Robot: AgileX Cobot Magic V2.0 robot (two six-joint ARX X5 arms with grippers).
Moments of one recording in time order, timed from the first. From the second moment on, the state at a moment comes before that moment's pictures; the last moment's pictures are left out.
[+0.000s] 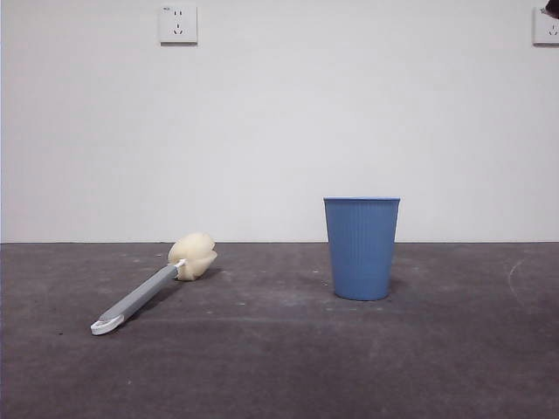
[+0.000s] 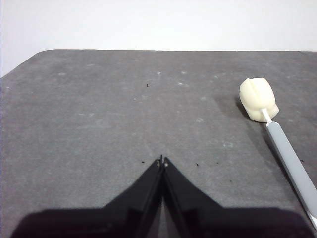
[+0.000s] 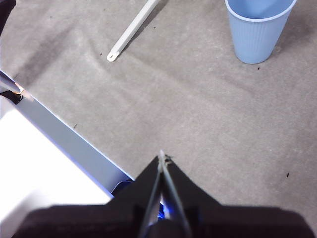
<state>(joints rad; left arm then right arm) 0.04 0.00 0.02 -0.18 0.03 -0.03 0.52 0.71 0.89 -0.95 -0.28 0.04</state>
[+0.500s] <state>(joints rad) 0.04 0.00 0.02 -0.18 0.03 -0.03 0.51 0.70 0.89 -0.94 -0.25 0.02</state>
